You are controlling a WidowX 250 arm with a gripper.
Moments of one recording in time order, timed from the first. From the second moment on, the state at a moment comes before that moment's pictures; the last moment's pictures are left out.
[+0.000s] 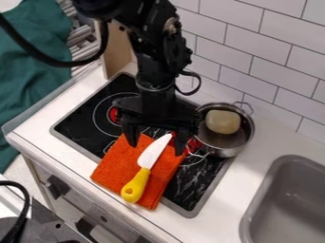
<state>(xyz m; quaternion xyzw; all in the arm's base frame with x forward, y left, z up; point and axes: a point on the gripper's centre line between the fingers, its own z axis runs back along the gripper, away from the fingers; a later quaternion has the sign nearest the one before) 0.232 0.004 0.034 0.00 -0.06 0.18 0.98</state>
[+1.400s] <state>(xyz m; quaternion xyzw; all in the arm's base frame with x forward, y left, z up) 0.356 -0.040 0.001 0.00 -0.04 0.06 1.00</state>
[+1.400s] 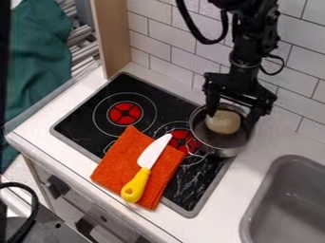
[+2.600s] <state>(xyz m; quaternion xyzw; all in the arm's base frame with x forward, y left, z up) 0.347 -0.019 -0.035 0.03 0.00 0.09 1.00</state>
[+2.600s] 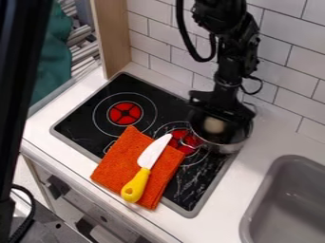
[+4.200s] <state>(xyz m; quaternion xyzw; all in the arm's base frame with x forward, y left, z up) 0.333 0.093 -0.030 0.03 -0.02 0.14 0.99</state>
